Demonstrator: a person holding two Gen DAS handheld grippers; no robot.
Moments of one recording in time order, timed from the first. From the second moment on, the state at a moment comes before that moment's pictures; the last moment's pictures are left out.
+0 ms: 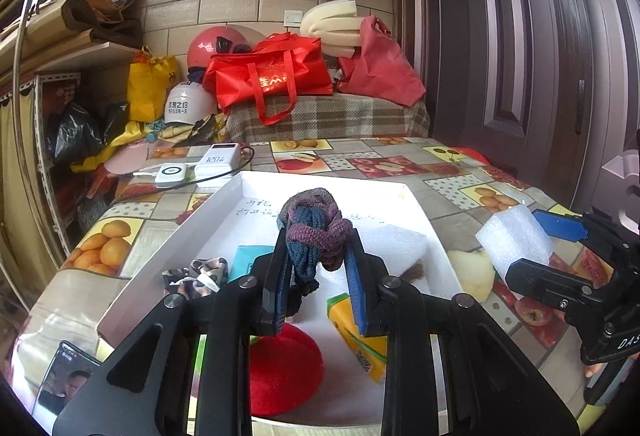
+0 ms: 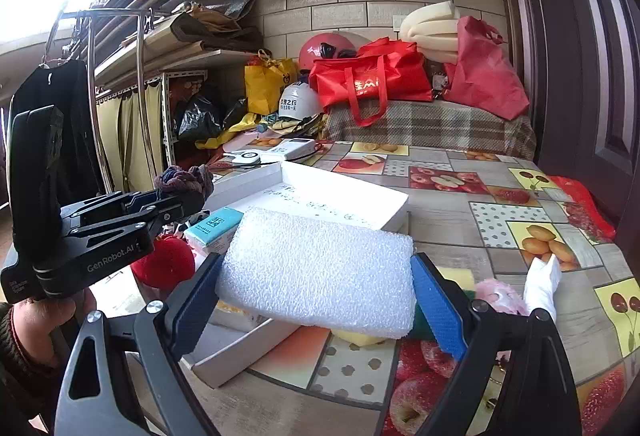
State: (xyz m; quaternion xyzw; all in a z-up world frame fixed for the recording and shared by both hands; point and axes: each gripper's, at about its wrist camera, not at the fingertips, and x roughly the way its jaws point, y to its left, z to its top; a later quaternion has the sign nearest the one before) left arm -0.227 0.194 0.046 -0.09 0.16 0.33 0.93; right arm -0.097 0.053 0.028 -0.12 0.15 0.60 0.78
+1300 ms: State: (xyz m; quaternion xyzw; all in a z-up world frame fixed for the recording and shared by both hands) left arm -0.226 0.259 0.037 -0.16 0.18 0.37 0.90; right arm -0.102 0.165 0.004 -0.22 0.19 0.60 0.74
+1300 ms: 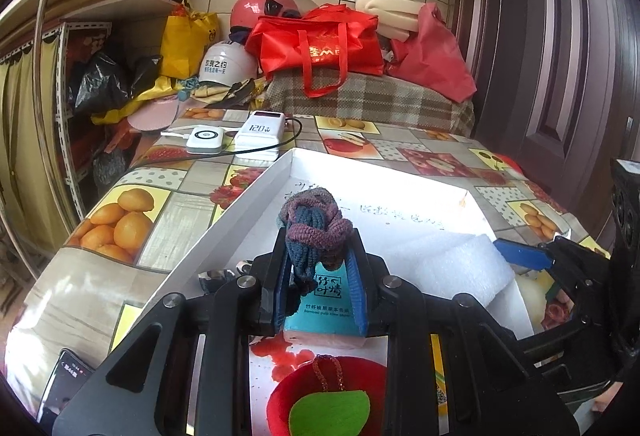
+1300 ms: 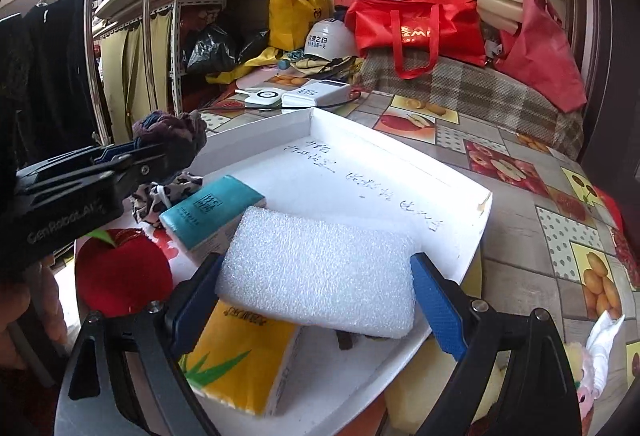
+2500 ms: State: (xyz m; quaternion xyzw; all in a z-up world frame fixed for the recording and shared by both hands) left arm -0.240 0.259 0.040 -0.16 0.15 0.40 0.89; right arm -0.124 0.142 0.019 -0.20 0.09 0.59 0.78
